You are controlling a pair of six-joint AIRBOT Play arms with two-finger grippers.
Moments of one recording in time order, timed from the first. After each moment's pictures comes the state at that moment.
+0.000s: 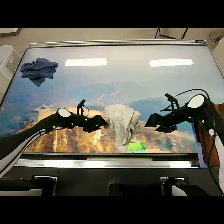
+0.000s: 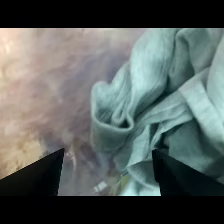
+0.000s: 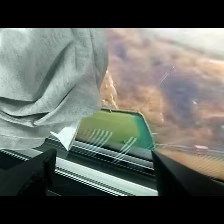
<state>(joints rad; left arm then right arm) -0.38 -1.55 0.90 0.47 -0.78 -1.37 -0.06 -1.24 0.96 -1.03 1.39 1.48</state>
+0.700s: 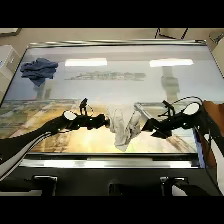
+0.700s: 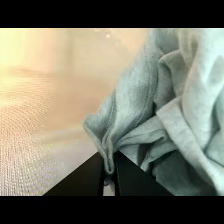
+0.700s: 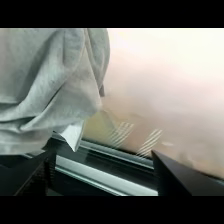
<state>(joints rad) -0.47 -1.56 0.89 0.41 -0.59 -1.34 -0.06 -1.24 0.81 -0.93 1.29 1.47</state>
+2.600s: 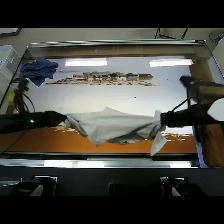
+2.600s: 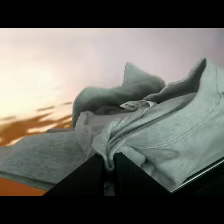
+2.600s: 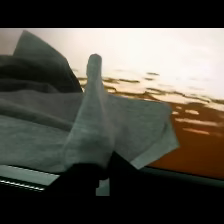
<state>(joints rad) -0.05 -0.78 0.84 0.89 -1.14 -1.39 0.10 -0.89 1.05 -1.38 1.41 1.61</state>
